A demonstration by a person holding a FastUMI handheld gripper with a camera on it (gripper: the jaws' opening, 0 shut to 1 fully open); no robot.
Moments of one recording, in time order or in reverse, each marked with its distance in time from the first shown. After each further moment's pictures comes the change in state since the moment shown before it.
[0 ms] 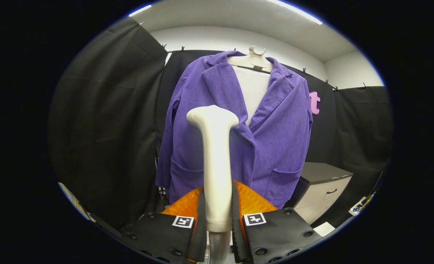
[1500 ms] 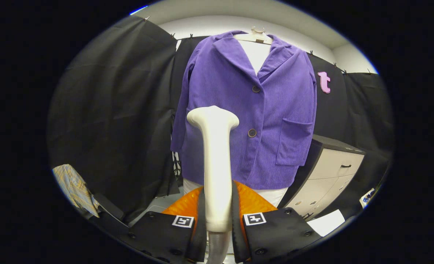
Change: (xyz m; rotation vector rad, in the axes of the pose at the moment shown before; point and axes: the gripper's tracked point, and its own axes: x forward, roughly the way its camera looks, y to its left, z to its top) arm -0.051 0.002 -0.091 0.030 0.105 0.120
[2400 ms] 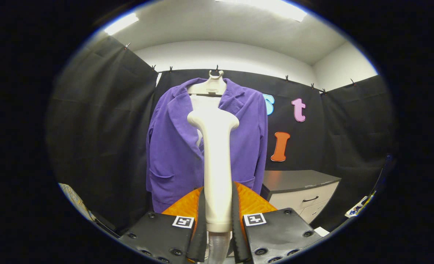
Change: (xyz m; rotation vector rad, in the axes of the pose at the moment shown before) arm -0.077 -0.157 0.138 0.039 -0.255 -0.120
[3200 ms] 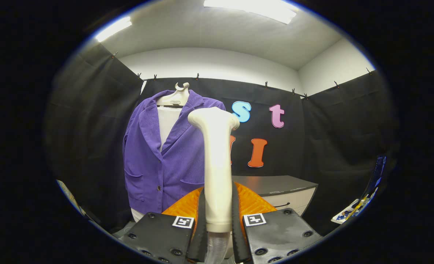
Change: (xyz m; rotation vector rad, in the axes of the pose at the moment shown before) arm -0.038 -0.122 0.012 -0.009 -0.048 -0.063
